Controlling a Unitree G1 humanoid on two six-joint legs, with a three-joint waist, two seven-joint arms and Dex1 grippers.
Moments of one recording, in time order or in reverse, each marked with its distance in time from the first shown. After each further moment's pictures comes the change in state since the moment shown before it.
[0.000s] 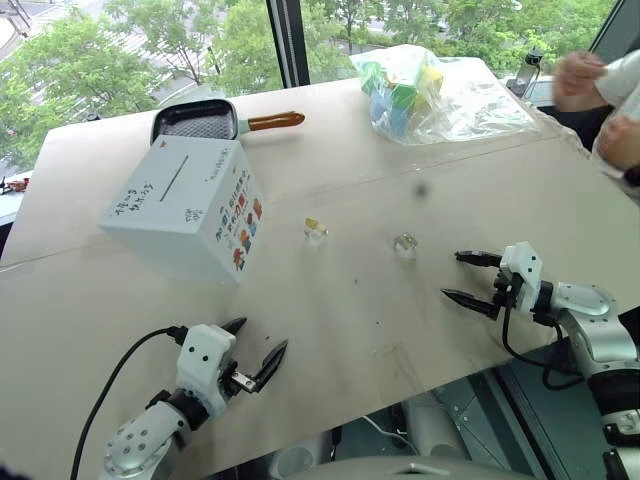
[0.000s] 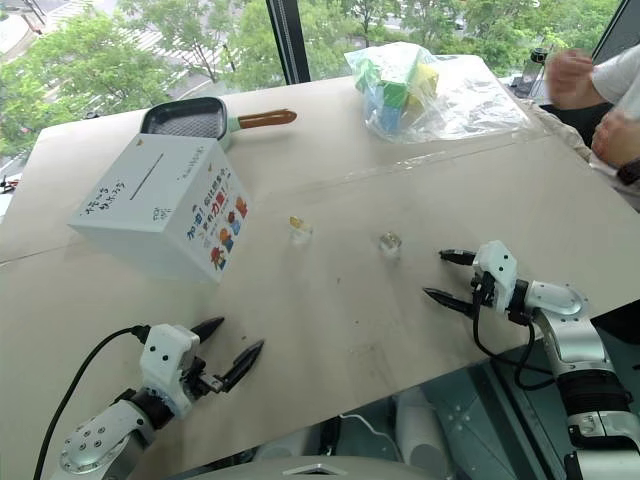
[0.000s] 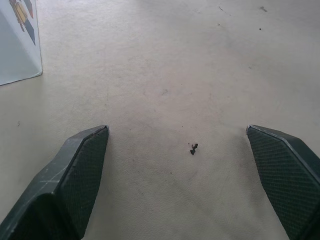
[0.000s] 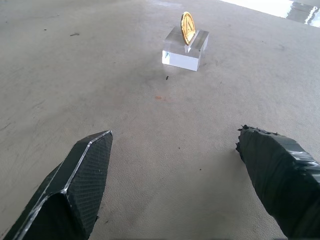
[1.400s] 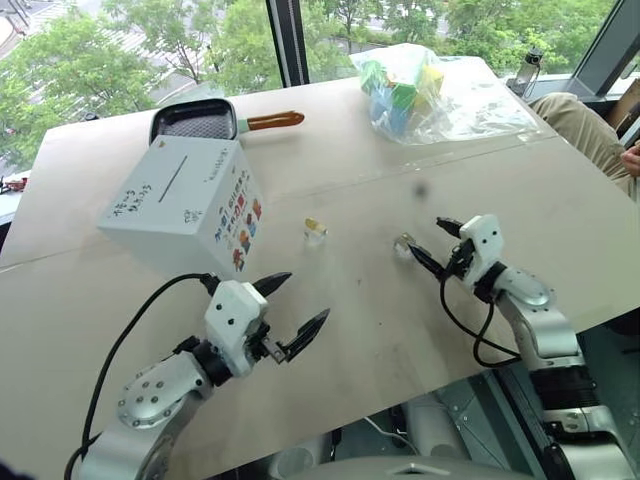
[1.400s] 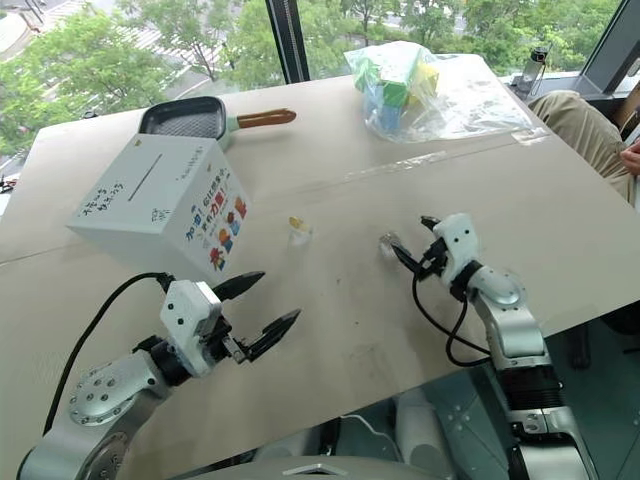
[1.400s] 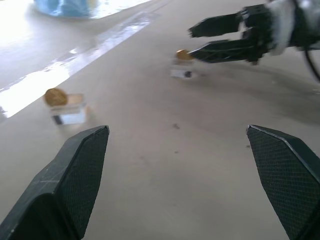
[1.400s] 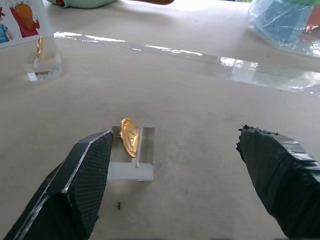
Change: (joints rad) left arm -0.235 0.144 -0.070 -0.239 -0.154 0.181 -0.053; right arm -0.047 0.285 0.049 -0.227 -0.112 0.223 -0.502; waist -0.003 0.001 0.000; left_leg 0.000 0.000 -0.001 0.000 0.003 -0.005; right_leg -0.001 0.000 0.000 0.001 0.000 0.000
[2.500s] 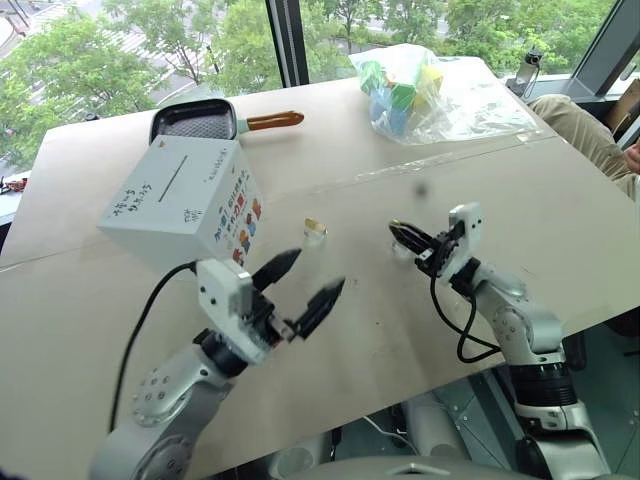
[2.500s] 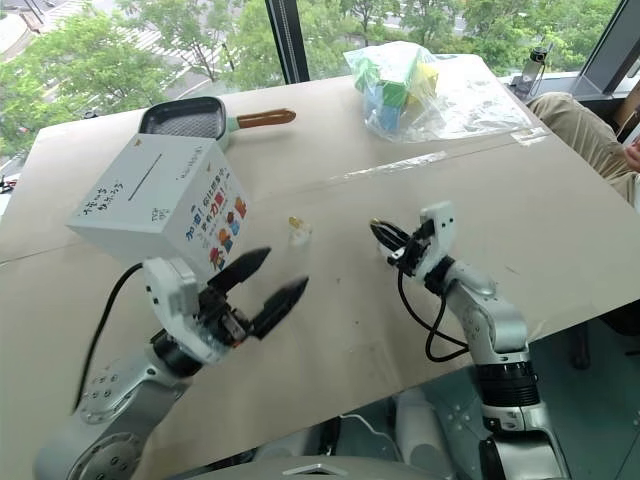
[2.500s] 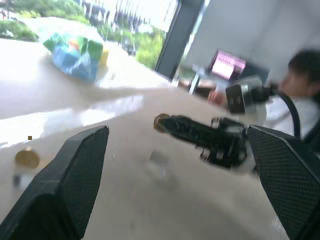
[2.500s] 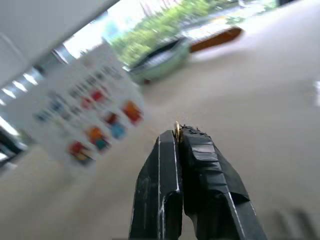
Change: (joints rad) left arm -0.138 -0.329 -0.008 -0.052 -0.392 0.088 0.275; right arm -0.090 0.173 -0.102 -0.218 0.555 0.505 -0.018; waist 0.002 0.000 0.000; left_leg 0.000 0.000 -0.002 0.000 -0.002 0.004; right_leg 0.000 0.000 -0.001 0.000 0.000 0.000
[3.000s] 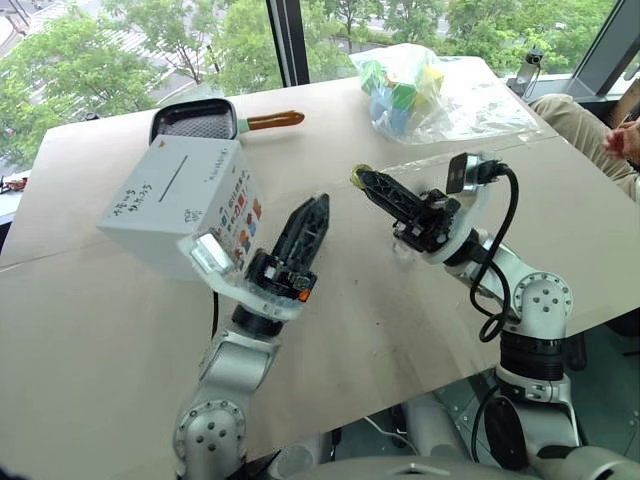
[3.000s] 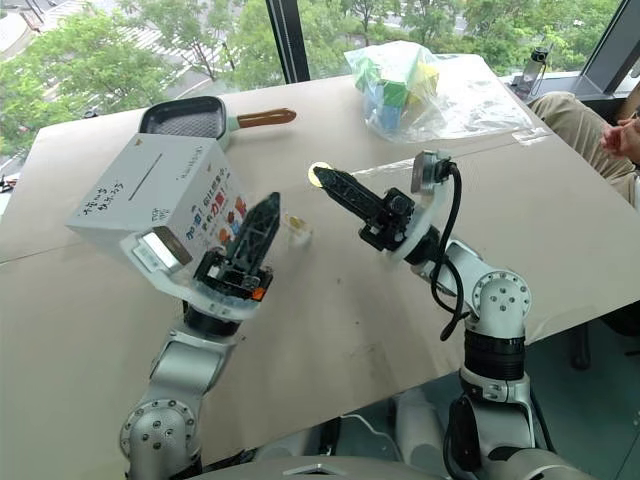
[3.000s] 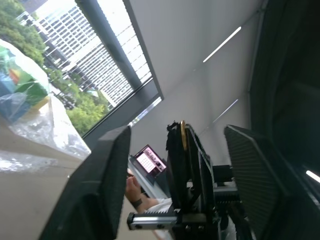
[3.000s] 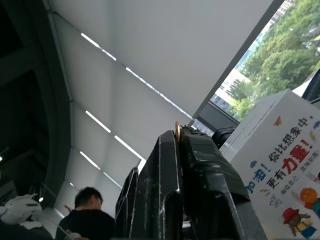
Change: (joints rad) left arm -0.132 -0.204 -0.064 0.112 -0.373 -0.074 0.090; right arm -0.132 0.082 -0.077 -0.033 0.759 0.303 -0.287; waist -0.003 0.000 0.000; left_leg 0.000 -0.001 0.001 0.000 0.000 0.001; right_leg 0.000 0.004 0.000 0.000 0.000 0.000
